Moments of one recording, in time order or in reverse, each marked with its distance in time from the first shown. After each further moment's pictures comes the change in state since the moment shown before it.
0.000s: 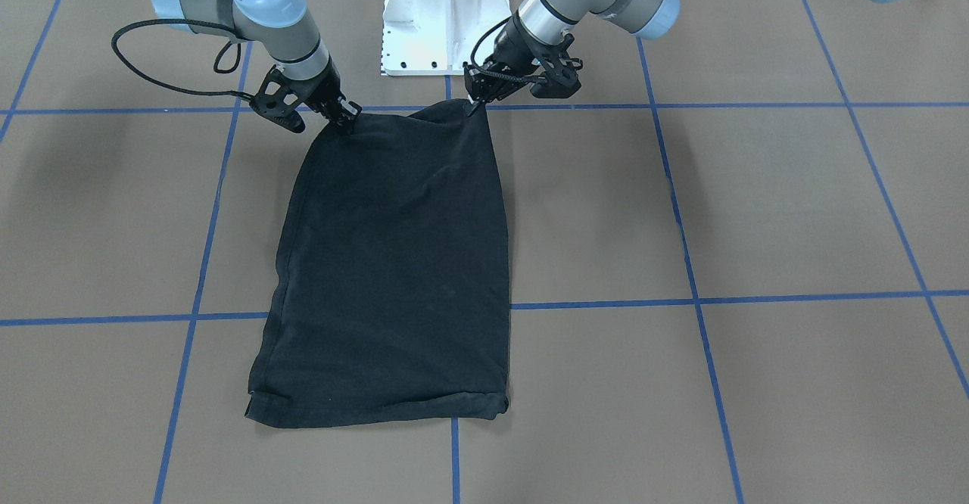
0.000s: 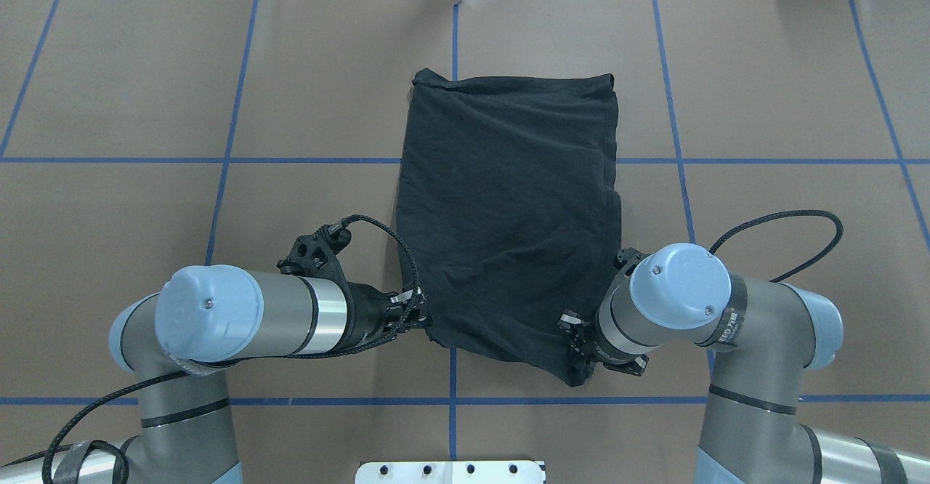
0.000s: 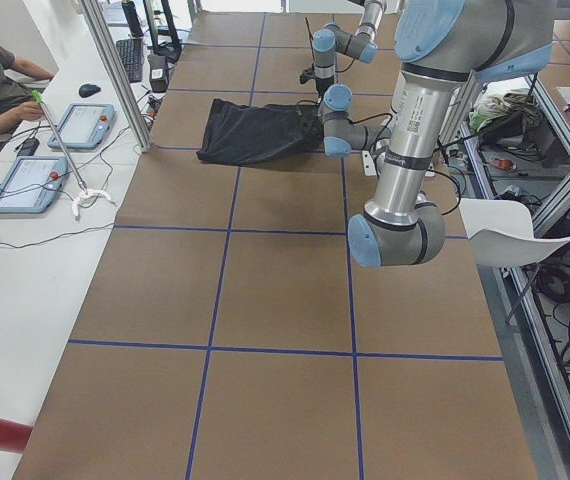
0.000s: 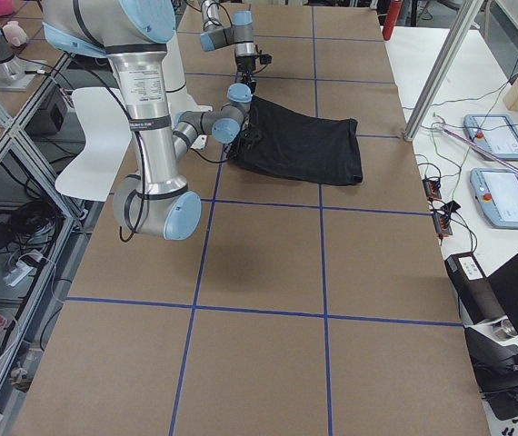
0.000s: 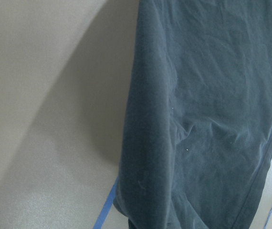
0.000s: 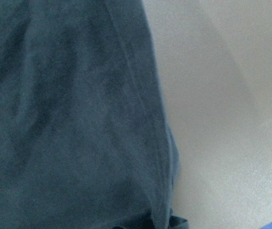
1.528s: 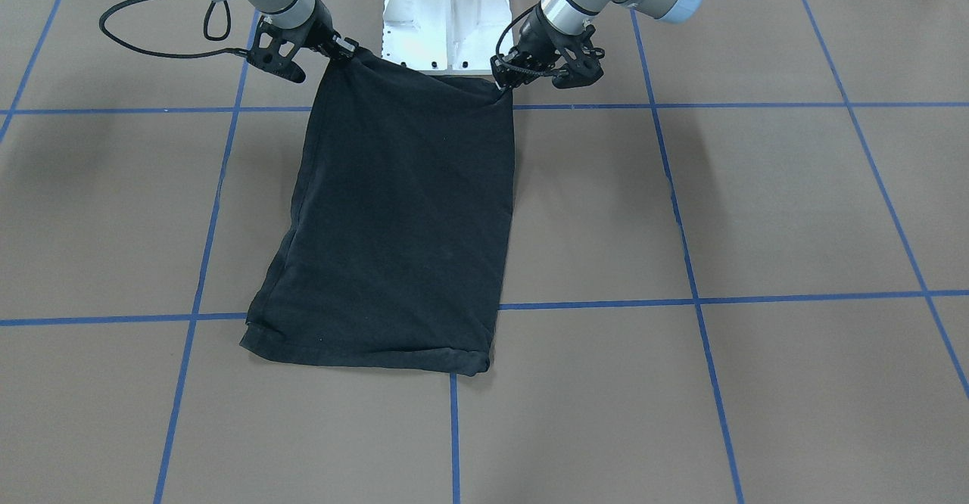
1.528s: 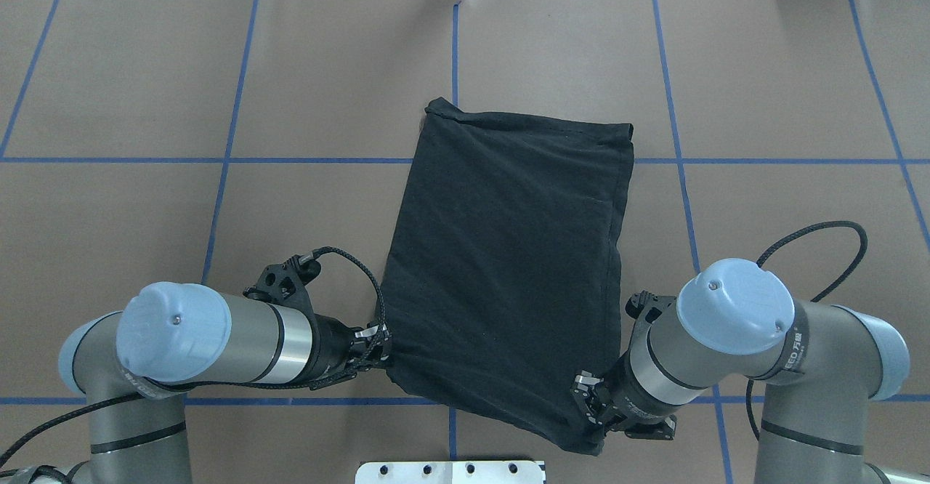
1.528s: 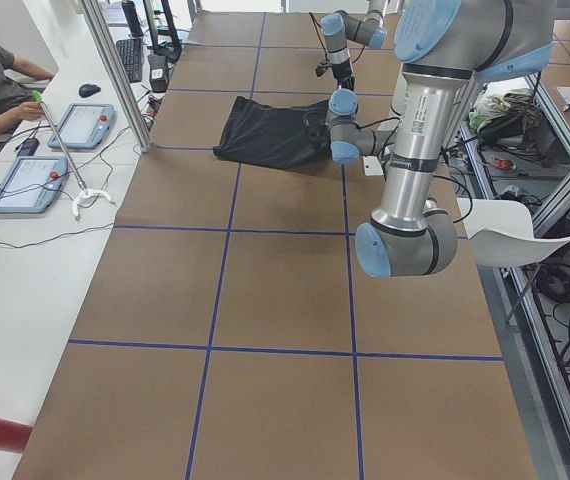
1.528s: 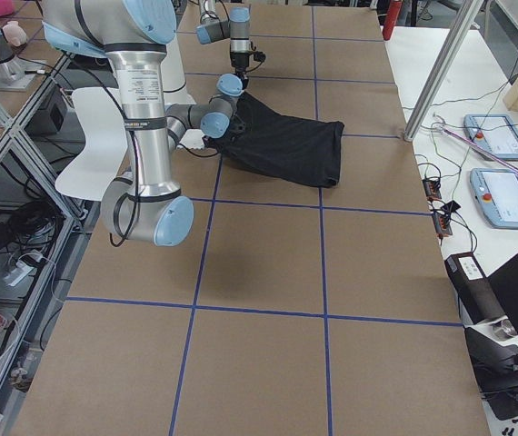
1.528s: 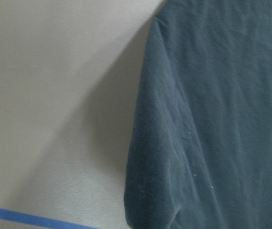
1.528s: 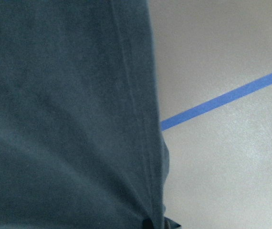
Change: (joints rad) left arm 0.035 0.105 -0.087 0.095 -0.084 -0.005; right arm -0.049 -0.103 0.165 0.001 0.213 -0.053
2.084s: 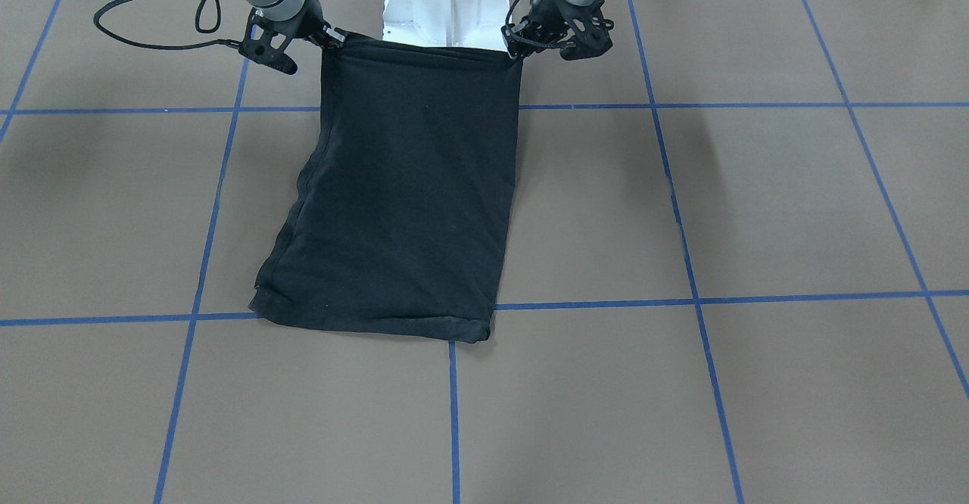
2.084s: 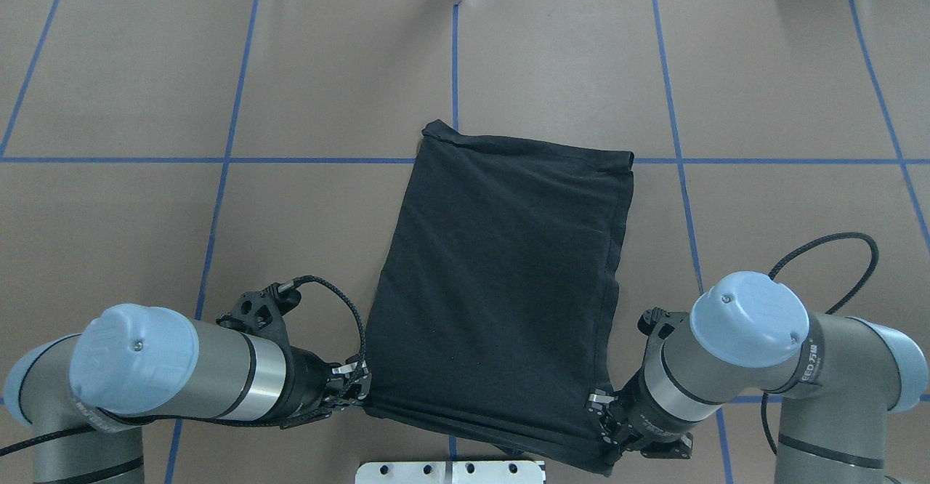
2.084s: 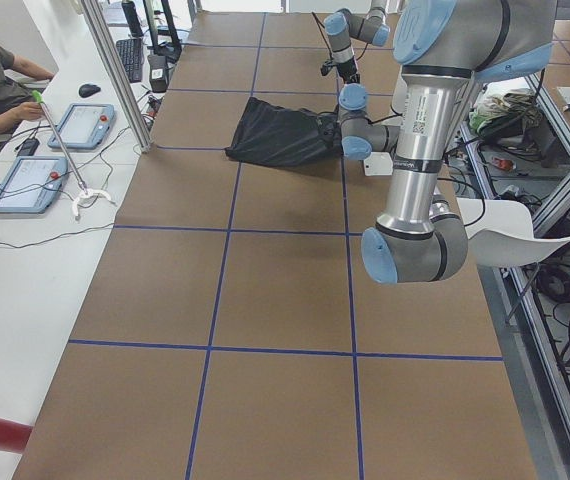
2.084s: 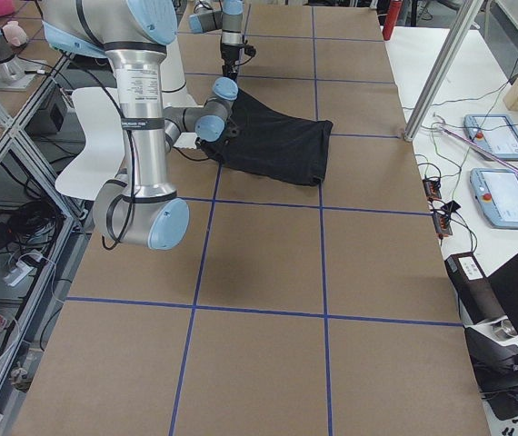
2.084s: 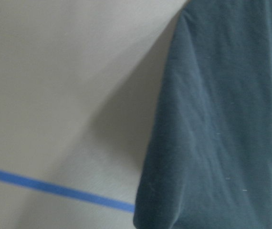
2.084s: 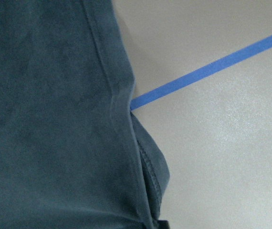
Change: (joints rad) left arm 0.041 0.064 -0.137 0.118 -0.038 0.000; right arm -0.015 -0.037 0.027 0.000 0.036 0.004
